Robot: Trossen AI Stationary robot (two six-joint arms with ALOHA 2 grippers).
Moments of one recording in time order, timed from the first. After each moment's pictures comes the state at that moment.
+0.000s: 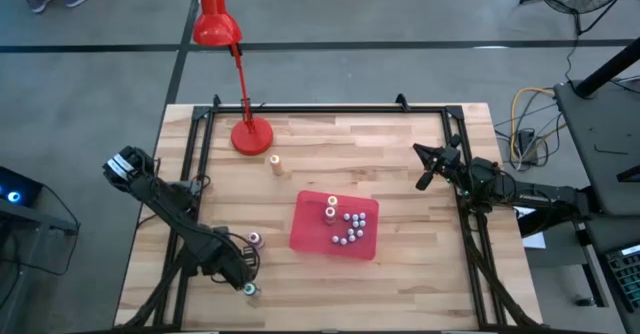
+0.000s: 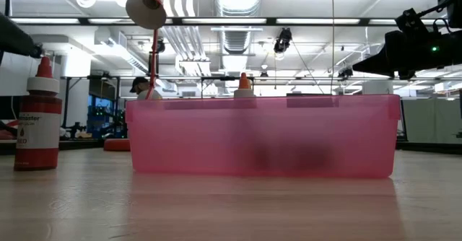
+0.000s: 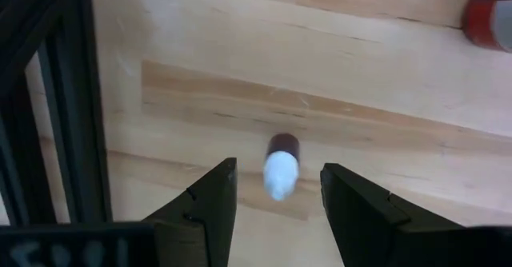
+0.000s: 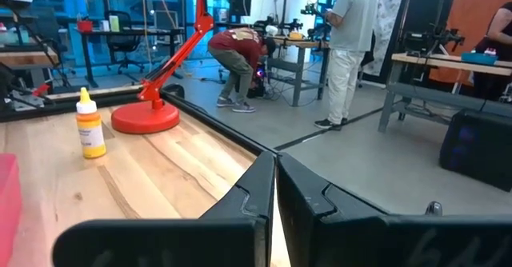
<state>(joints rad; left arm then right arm) -0.74 1.52 1.00 -1.00 0.18 -2.49 -0.18 0.08 0.01 0.07 0.52 -0.02</state>
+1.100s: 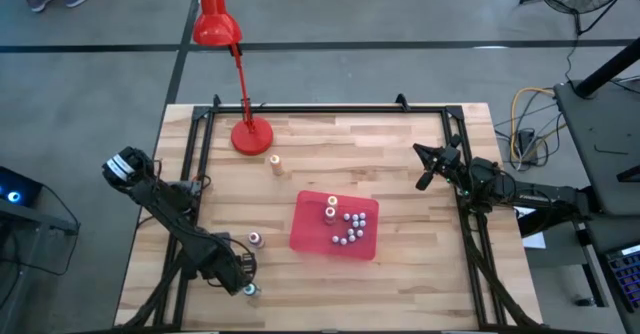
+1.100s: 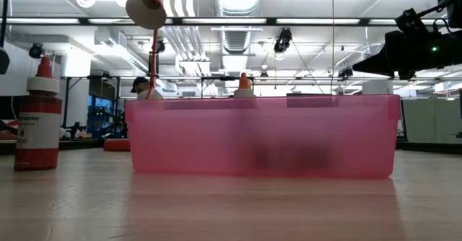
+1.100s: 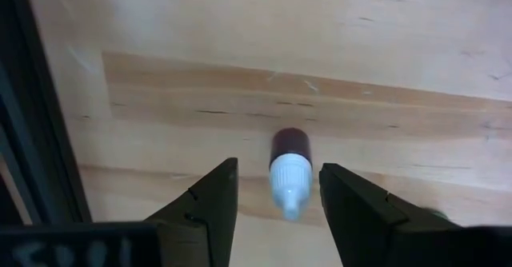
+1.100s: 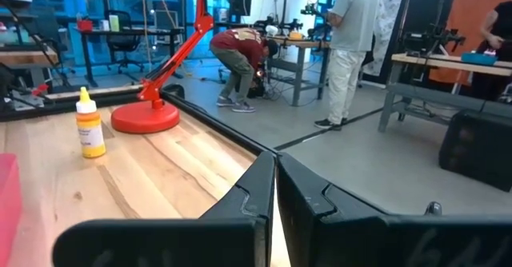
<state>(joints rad) -0.79 1.52 0.89 -0.81 0.18 -2.47 -0.18 0.08 0.01 0.07 0.52 -0.02</state>
